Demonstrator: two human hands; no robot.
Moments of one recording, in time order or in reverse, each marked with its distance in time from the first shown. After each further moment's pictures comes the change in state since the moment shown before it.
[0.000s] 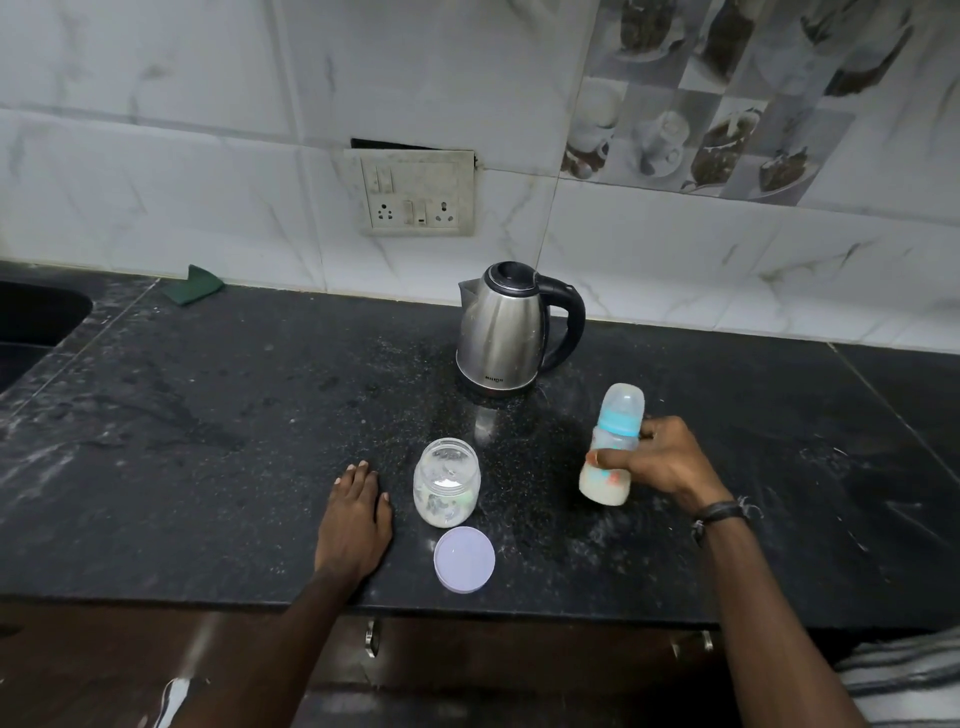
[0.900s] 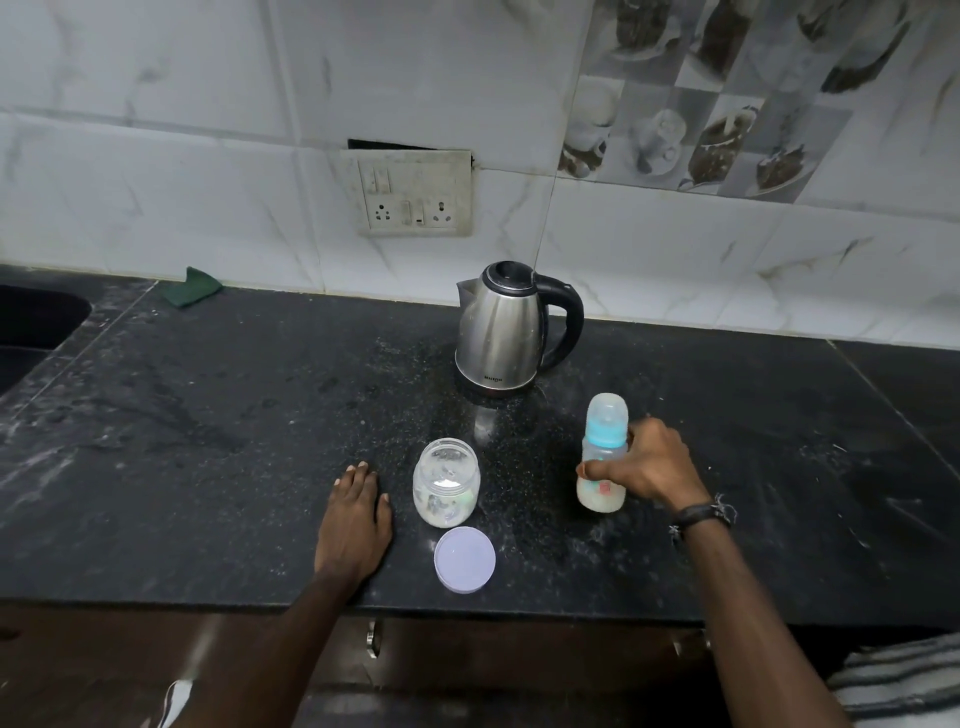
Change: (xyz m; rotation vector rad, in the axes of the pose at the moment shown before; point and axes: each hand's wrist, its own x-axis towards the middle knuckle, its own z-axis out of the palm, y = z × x) left_hand 0.000 0.001 -0.001 0.009 -0.019 -0.003; right_hand -0.004 -0.005 0.011 -0.121 -0.003 -0.073
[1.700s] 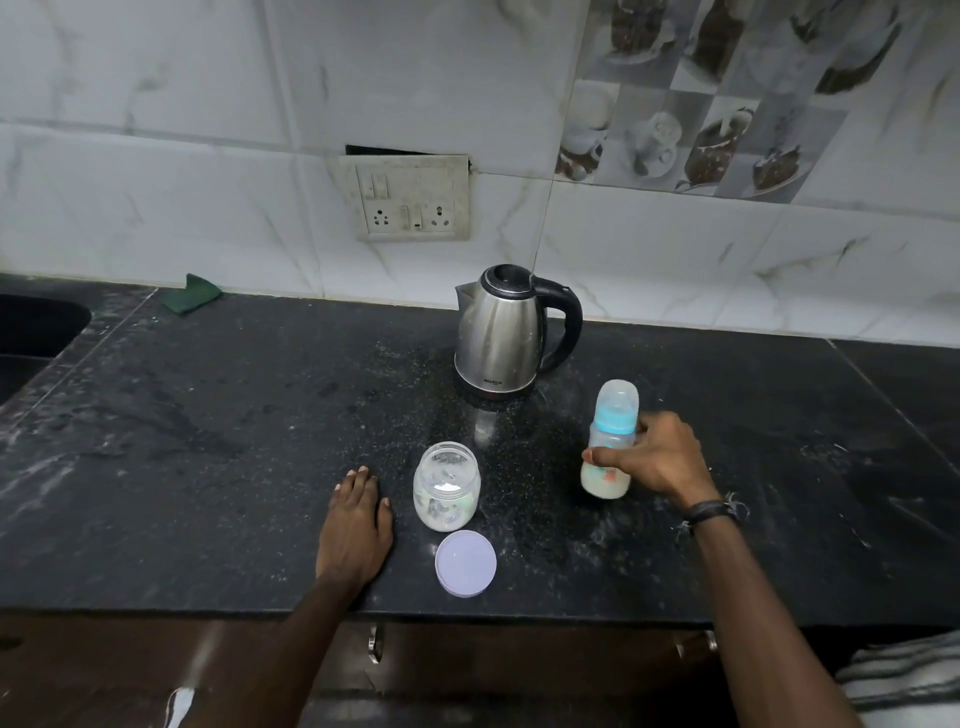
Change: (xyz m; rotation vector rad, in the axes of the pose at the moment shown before) left_hand 0.000 0.001 0.000 -0.007 0.000 -0.010; right_hand 0.005 0.001 -0.009 -0.024 0.070 0.044
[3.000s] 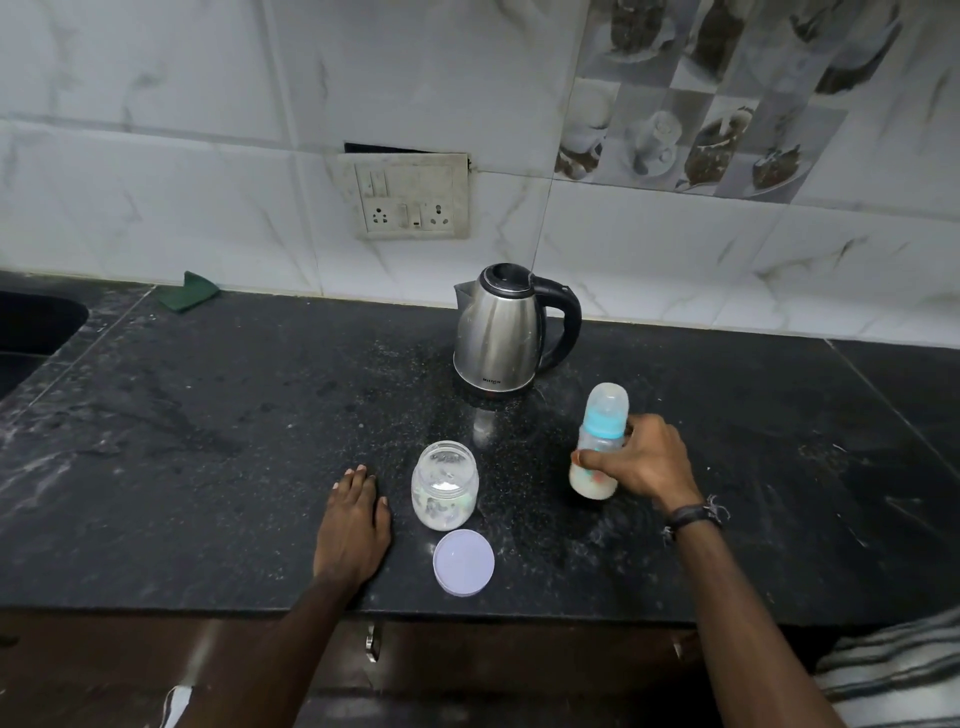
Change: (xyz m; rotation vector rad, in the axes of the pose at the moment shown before) left_hand 0.000 0.000 -0.001 -0.004 0.004 -0.003; right_hand -0.003 -0.005 0.012 0.017 -0.005 -0.050
